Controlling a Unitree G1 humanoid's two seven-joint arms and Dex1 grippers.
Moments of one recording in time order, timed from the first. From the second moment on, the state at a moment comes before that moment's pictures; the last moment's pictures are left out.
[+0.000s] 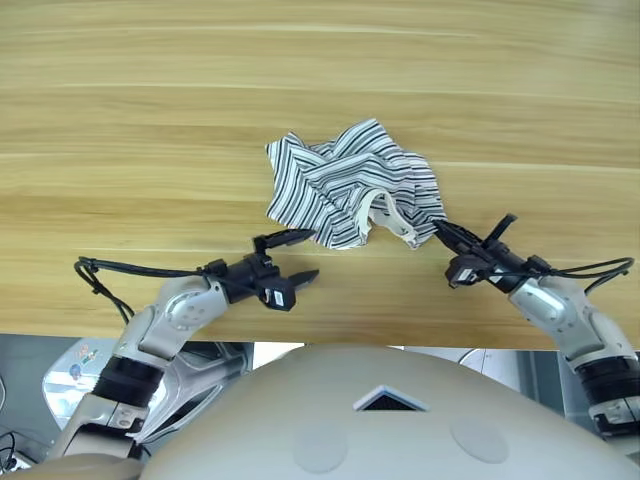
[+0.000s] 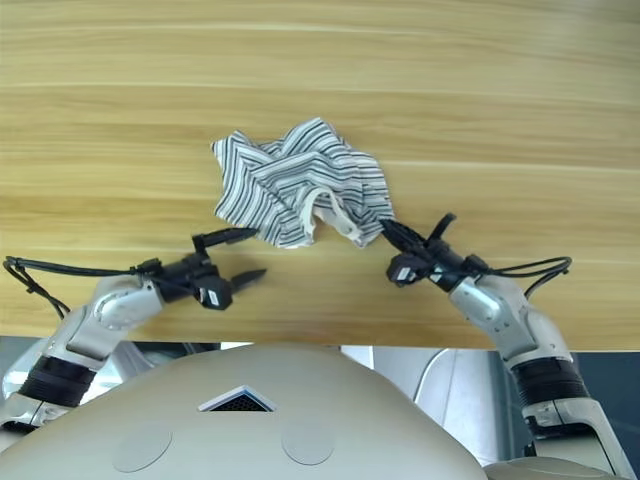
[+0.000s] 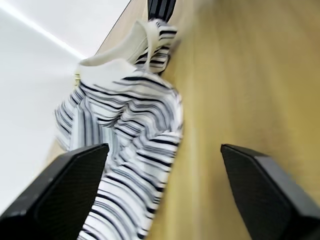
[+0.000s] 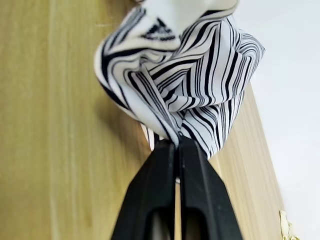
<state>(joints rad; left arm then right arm) 0.28 0.59 -0.31 -0.10 0.58 -0.62 -0.48 0.31 -0.76 0.19 0.14 -0.53 -0.70 0.15</state>
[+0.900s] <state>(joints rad) 0.18 0.55 -0.39 -0.04 0.80 -0.45 -0.17 0.30 -0.73 0.21 0.16 -0.54 -0.70 0.10</state>
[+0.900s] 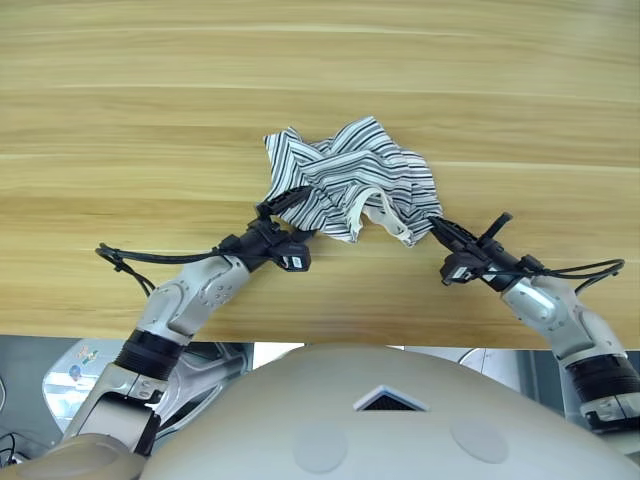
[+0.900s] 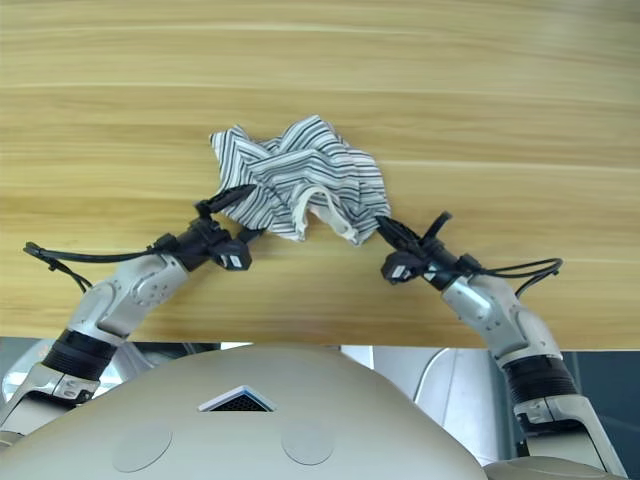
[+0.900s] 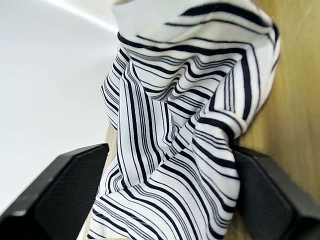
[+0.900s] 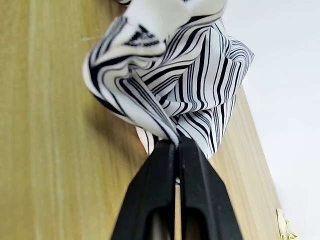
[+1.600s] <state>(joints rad) 0.18 0.55 -0.43 0.00 0.77 -0.45 -0.13 0.26 -0.73 0.24 0.20 -0.54 -0.72 0.07</state>
